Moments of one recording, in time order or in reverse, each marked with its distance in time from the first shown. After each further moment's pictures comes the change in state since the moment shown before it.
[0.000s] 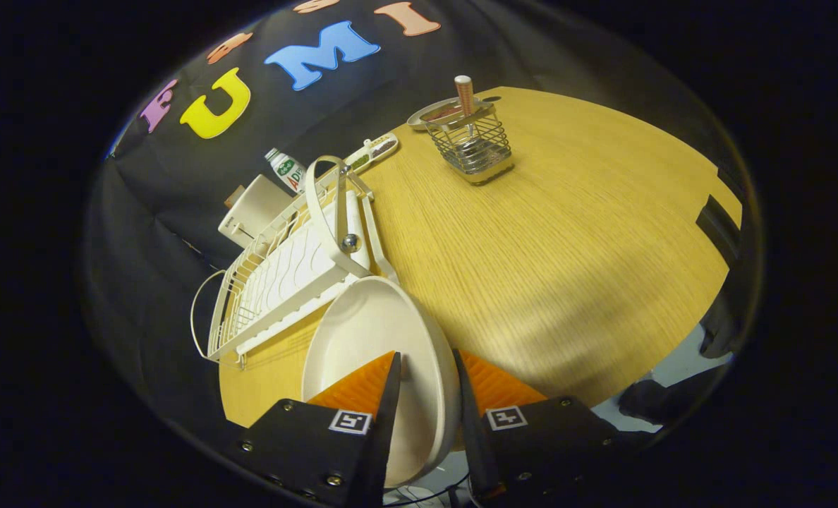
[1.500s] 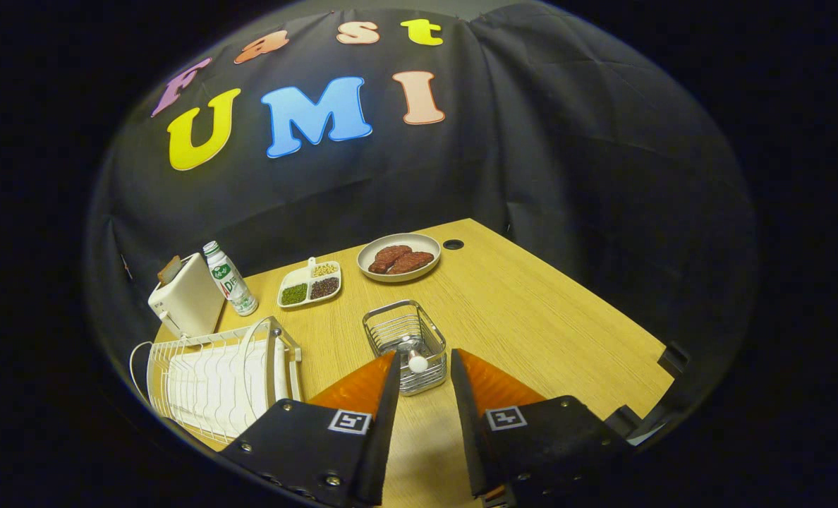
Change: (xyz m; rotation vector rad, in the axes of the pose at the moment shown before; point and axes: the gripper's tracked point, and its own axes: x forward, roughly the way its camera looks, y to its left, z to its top) arm -0.015 -0.029 0.239 -0.198 -0.436 -0.275
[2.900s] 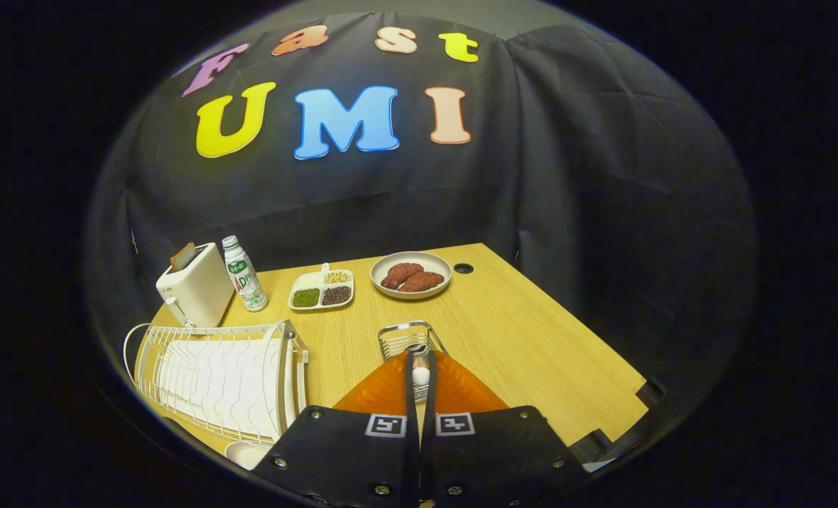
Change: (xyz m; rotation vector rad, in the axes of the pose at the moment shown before) arm -0.040 0.019 0.037 -0.135 -0.086 0.010
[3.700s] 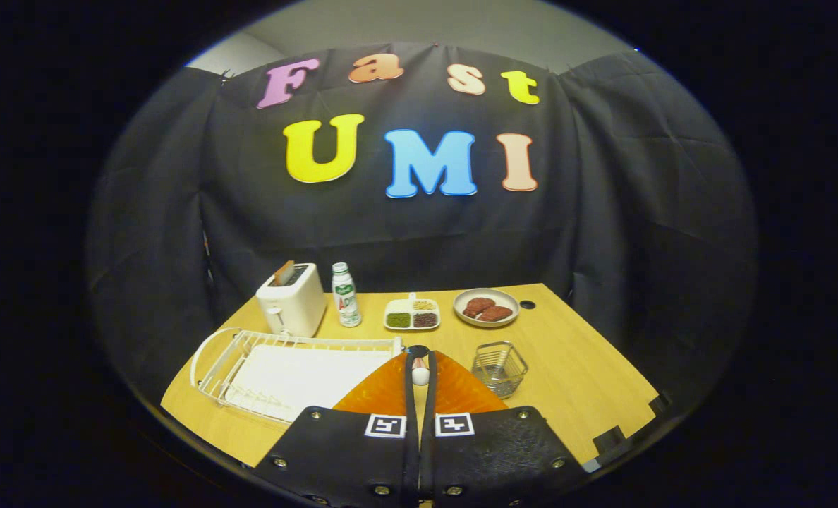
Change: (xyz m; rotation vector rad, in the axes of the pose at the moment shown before) arm -0.128 0.133 0.011 -0.104 -0.108 0.284
